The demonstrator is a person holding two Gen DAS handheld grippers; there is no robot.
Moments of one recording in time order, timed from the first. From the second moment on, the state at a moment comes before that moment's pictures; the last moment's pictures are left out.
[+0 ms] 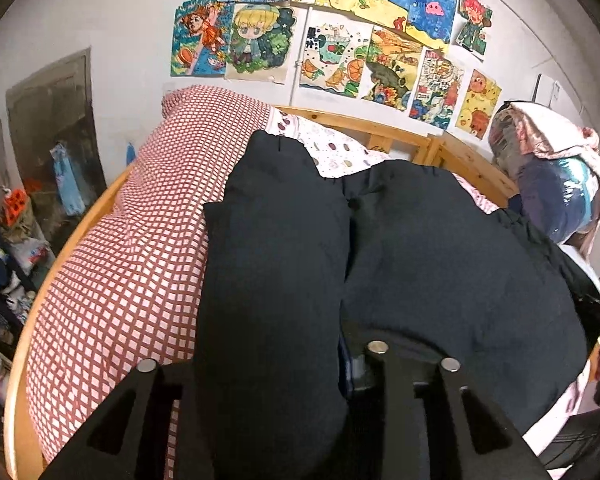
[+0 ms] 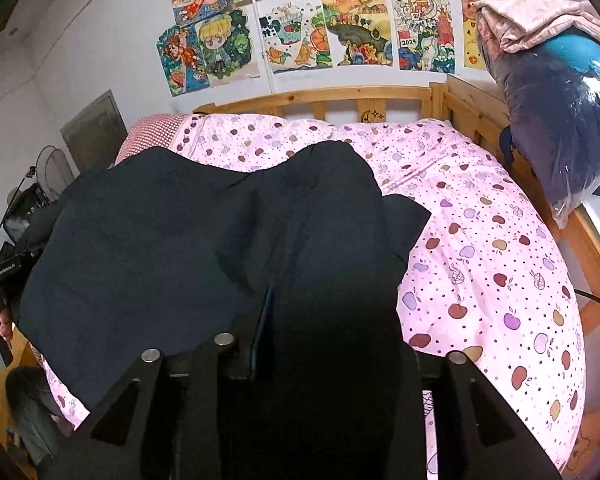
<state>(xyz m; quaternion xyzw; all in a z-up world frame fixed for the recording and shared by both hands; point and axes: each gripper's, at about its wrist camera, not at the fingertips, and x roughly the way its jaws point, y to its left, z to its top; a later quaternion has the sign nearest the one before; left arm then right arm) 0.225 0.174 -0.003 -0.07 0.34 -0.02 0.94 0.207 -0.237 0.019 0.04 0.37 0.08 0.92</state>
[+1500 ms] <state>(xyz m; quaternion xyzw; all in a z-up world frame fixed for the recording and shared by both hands) 0.106 0.115 0.043 -0.03 0.24 0.01 0.97 0.098 -0.183 0.072 -0.03 0.16 0.06 0.98</state>
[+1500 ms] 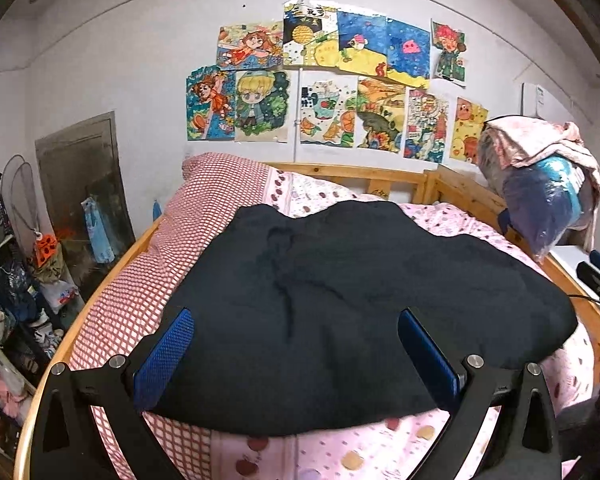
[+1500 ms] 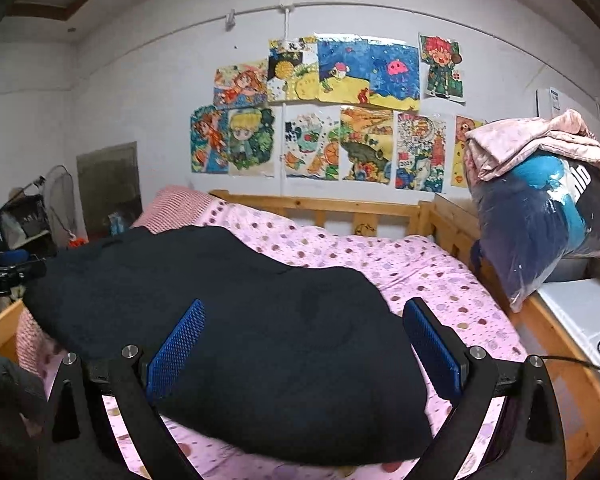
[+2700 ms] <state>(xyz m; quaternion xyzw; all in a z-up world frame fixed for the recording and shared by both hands) -0.030 0.098 0.030 -0.02 0.18 0.00 0.98 -0.037 -0.112 0.044 -0.04 0.11 0.10 0.99</state>
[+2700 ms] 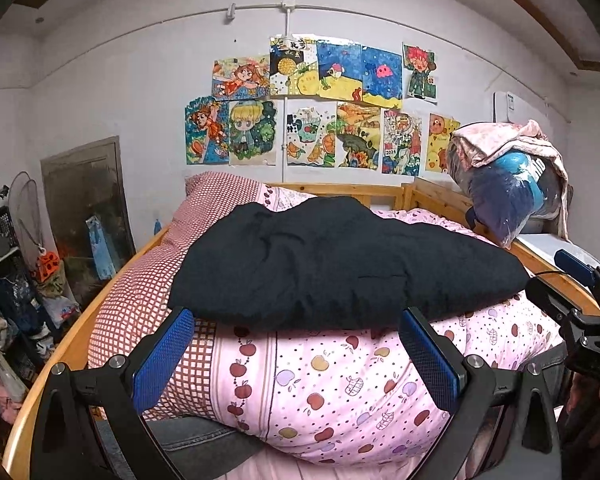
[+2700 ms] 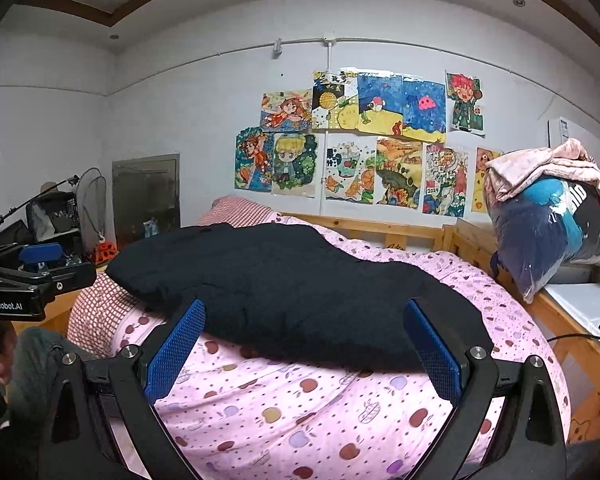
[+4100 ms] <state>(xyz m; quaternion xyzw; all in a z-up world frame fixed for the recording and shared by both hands) -0.023 0.106 0.004 -0.04 0.21 0.02 0.98 -0.017 -0.124 0.012 -0.01 0.17 0.08 0.98</state>
